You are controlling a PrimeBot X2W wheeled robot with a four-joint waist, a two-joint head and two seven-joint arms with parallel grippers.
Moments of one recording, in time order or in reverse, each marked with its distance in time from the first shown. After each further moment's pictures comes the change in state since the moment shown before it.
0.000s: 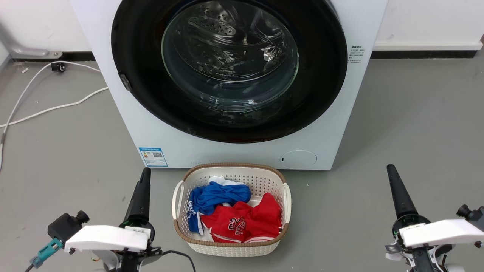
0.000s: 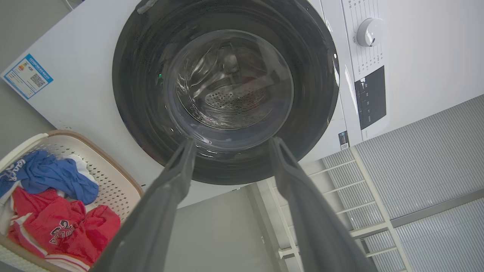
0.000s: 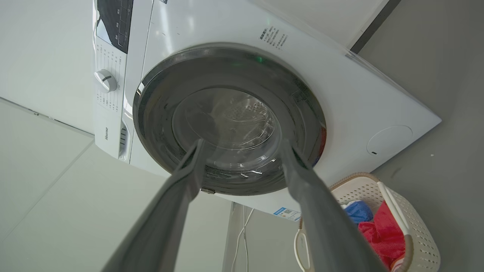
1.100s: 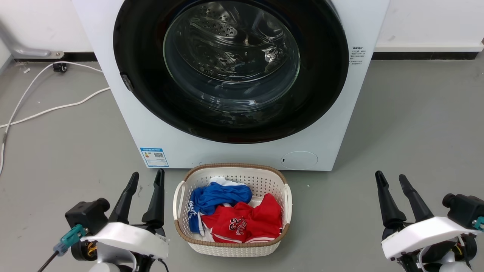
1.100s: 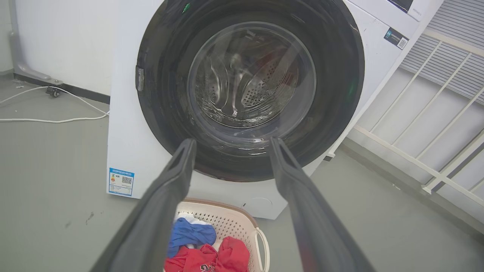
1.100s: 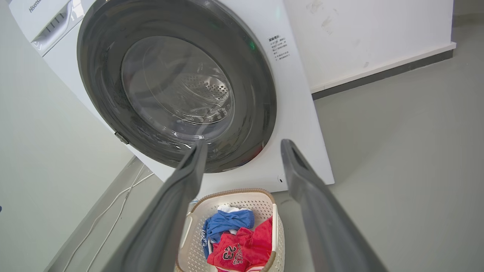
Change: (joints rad) left arm -0.010 0.065 -0.064 0.000 0.683 0.013 -0.100; right arm 0.026 0.019 -0.039 -0.074 -0.704 0.000 0.044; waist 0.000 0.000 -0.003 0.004
